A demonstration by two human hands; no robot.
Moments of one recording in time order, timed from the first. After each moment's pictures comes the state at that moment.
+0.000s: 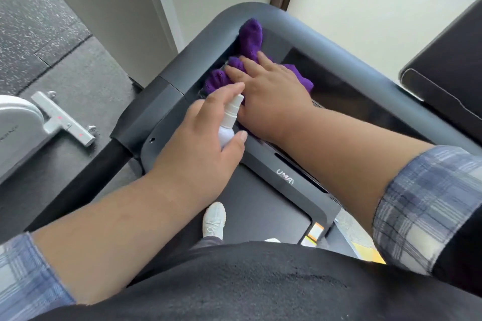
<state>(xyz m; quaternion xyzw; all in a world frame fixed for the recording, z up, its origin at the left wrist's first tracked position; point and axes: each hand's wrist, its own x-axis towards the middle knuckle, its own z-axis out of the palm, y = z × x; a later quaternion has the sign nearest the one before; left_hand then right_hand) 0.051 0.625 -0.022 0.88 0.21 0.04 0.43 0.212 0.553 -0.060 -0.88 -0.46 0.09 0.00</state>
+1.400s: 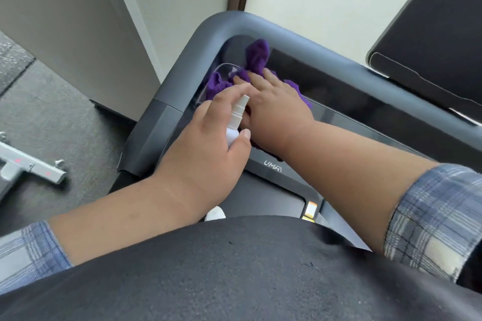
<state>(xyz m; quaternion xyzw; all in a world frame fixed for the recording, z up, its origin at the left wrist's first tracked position) 0.056 0.660 -0.010 0.87 0.09 -0.01 0.49 0.181 0.543 -0.044 -0.94 -0.32 0.13 -0.02</state>
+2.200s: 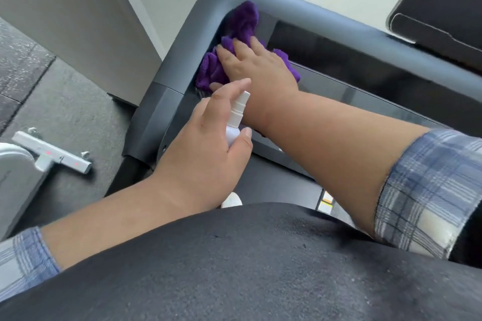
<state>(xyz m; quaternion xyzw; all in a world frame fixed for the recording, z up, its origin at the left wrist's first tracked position) 0.039 0.654 -0.014 0.89 0.09 -0.04 0.45 0.185 0.574 -0.054 -0.93 -0.34 0.13 -0.03</state>
